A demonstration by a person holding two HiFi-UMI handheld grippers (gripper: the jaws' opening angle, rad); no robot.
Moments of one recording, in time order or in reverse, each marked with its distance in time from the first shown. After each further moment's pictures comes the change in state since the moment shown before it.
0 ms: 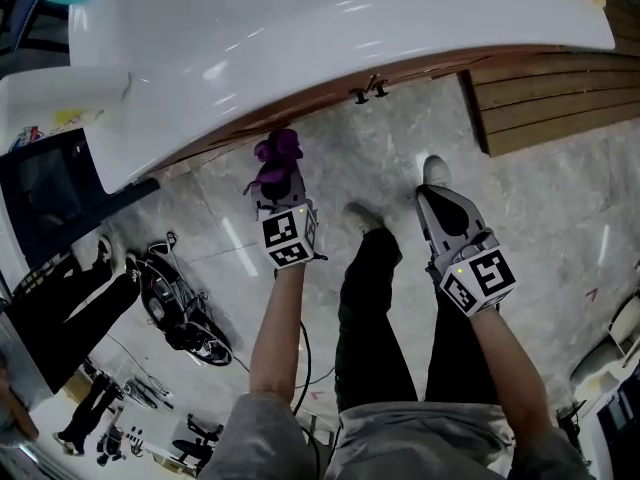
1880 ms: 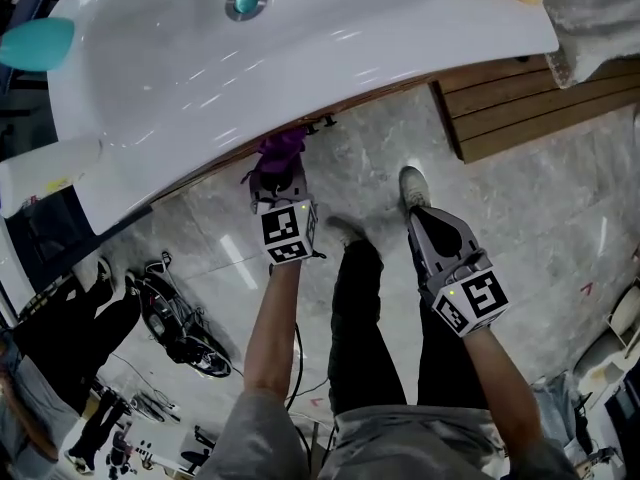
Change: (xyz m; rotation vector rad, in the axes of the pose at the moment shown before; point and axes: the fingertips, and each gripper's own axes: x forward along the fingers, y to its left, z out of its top) left arm 0.042 -0.097 0.080 0.097 -0.073 -0.114; right arm -0.056 -0.044 0.031 0.039 0.004 -0.049
